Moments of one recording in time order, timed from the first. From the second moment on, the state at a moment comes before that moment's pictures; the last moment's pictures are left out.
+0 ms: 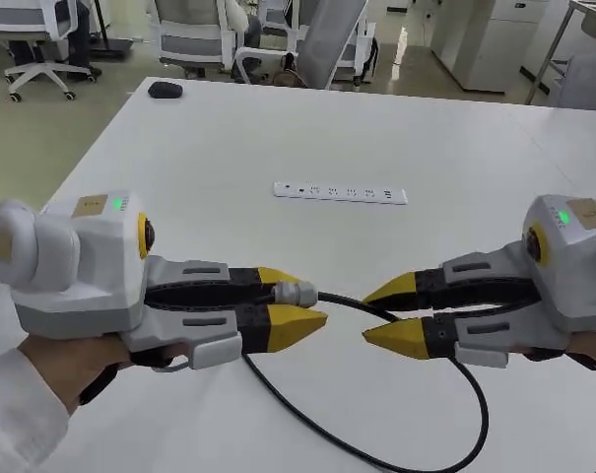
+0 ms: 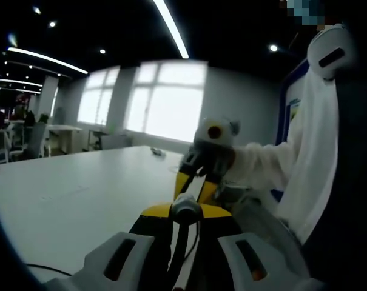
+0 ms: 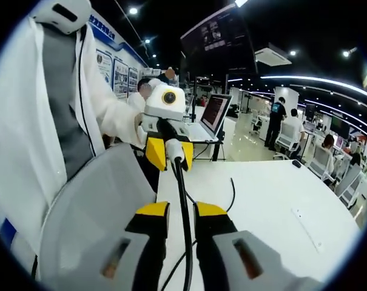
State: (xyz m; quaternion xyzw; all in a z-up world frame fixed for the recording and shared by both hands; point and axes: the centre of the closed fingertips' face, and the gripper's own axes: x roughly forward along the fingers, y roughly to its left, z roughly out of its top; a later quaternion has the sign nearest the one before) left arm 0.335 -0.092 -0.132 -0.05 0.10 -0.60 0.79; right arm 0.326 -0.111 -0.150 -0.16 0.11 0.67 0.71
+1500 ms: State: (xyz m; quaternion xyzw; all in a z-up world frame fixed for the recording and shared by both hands) left arm 0.296 -0.124 -0.165 -0.08 0.09 -0.58 0.81; right arm 0.292 -0.130 -0.175 -0.15 0.07 0.69 0.71
